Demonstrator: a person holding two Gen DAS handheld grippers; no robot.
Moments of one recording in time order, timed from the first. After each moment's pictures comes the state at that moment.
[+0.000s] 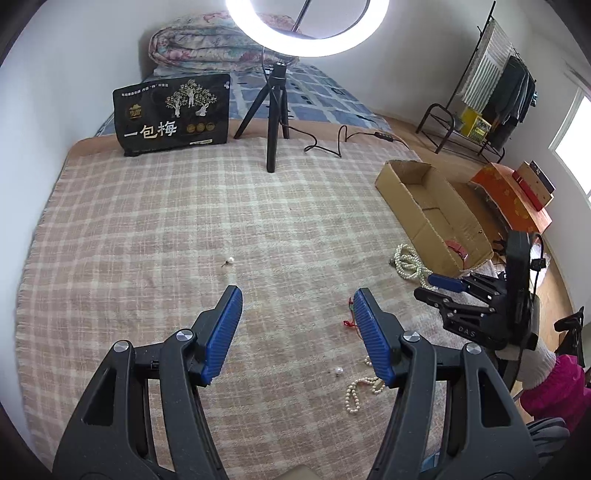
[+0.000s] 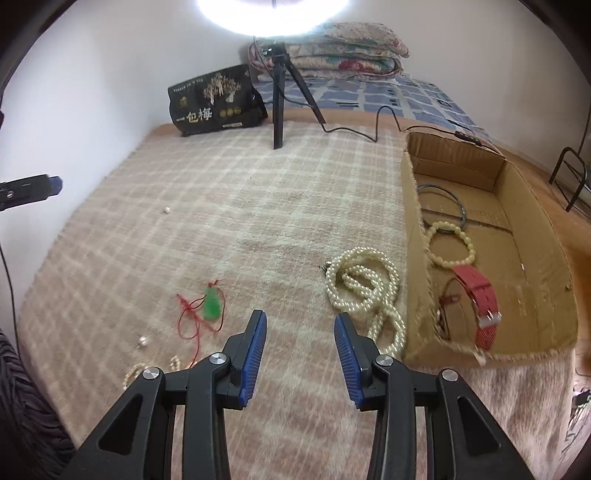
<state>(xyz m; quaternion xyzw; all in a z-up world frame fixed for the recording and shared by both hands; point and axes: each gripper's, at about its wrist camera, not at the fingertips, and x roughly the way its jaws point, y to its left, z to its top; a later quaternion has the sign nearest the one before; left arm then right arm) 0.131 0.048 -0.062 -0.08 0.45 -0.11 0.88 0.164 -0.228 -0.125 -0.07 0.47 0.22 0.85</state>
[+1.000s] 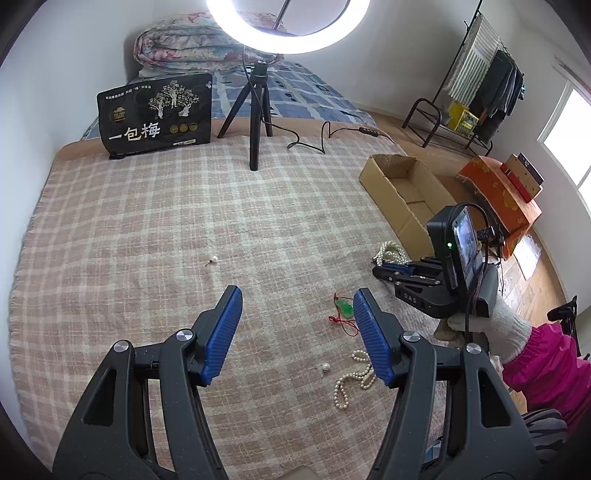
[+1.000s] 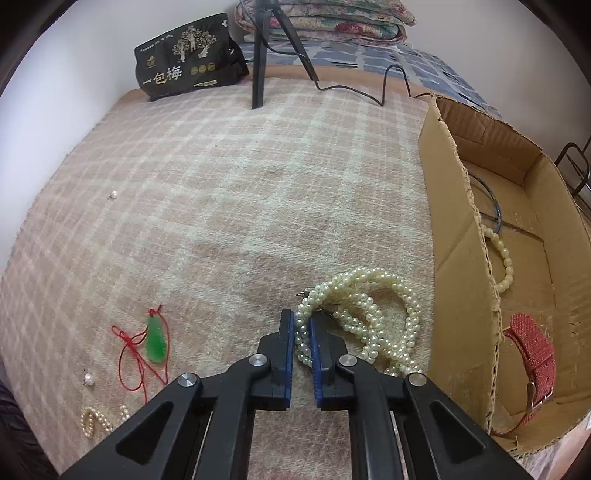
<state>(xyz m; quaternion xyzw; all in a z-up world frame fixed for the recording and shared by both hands) 0.129 0.038 -0.059 -0.08 0.45 -0.14 0.88 0.213 -0.201 -0.163 -0.10 0.53 0.20 0.82</state>
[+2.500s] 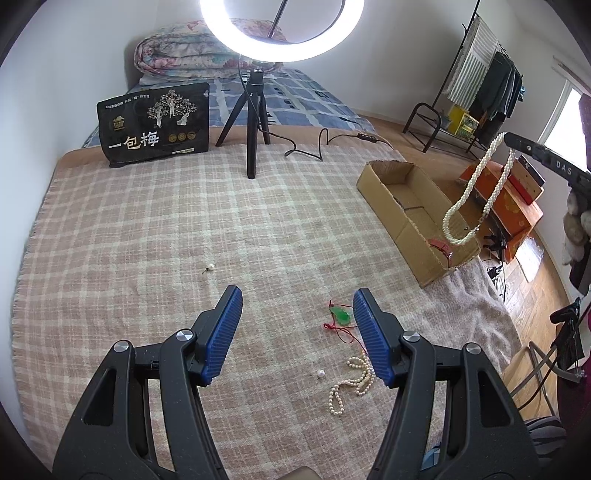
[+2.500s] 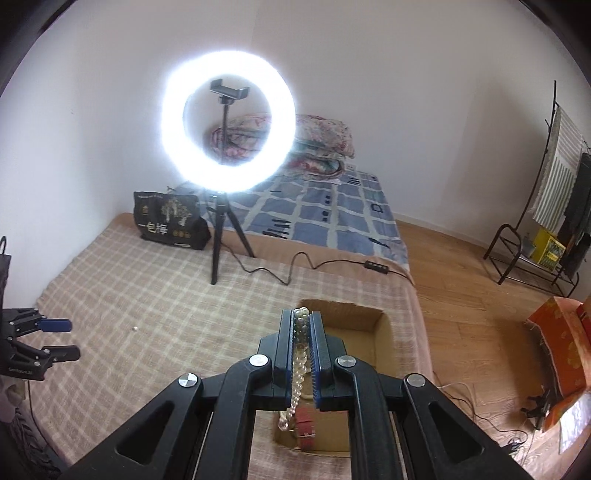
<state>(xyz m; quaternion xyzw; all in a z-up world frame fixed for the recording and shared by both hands) 0.128 0.031 -0.050 -0.07 0.44 -0.13 0.89 0.192 -0.276 0.077 -0.13 0.34 0.12 0.93</state>
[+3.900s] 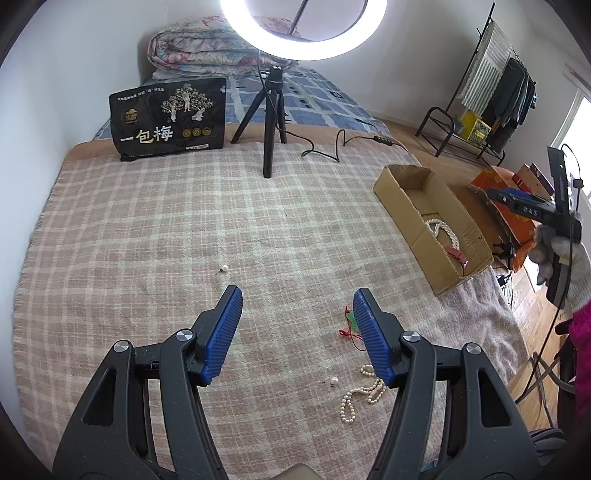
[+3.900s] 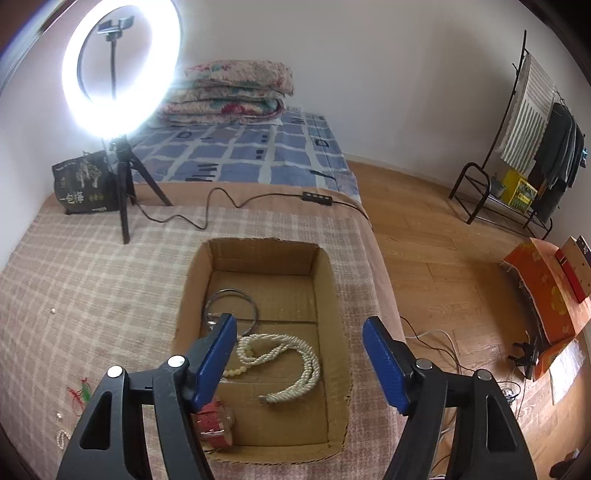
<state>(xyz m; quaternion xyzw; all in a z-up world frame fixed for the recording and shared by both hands) 0.136 0.044 -0.062 -0.08 0.43 -0.11 0.89 0.244 -0.347 -0.002 -0.10 0.42 0.04 0.90</state>
